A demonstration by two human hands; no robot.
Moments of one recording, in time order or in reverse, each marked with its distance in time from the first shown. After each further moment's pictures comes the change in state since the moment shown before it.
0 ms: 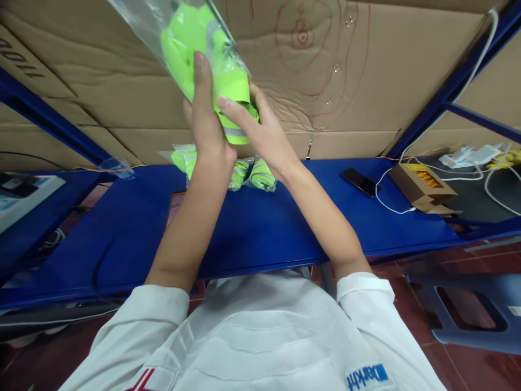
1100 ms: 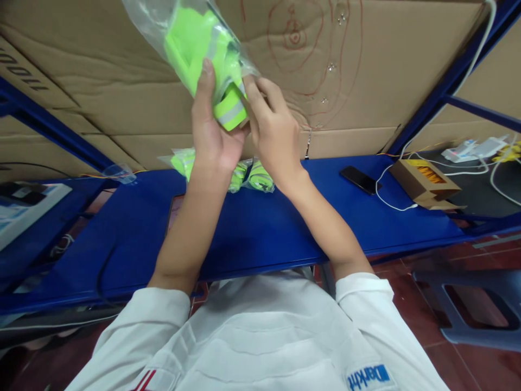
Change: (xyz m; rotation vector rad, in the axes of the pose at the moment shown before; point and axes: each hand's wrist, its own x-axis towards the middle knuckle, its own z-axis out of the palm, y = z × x) left_hand -0.002 -0.002 -0.014 0.008 -0.375 -0.216; right_hand -0.008 0.000 -0.019 -0.458 0.331 -0.239
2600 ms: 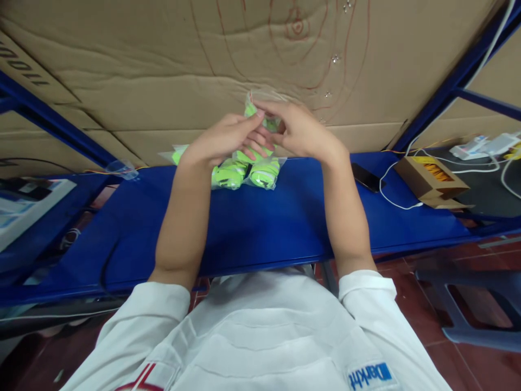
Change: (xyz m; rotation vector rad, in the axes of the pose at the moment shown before) left_hand 0.016 0.006 -0.030 0.841 -0.345 -0.324; right_hand 0.029 0.031 -0.057 -0.041 -0.689 0.086
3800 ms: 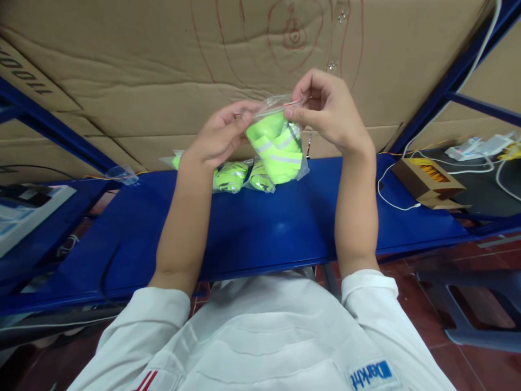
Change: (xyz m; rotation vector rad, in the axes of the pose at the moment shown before) left_hand 0.027 -0.035 -0.013 -0.360 -0.007 0.418; right_hand -0.020 -0.001 -0.035 0.456 0.292 0.110
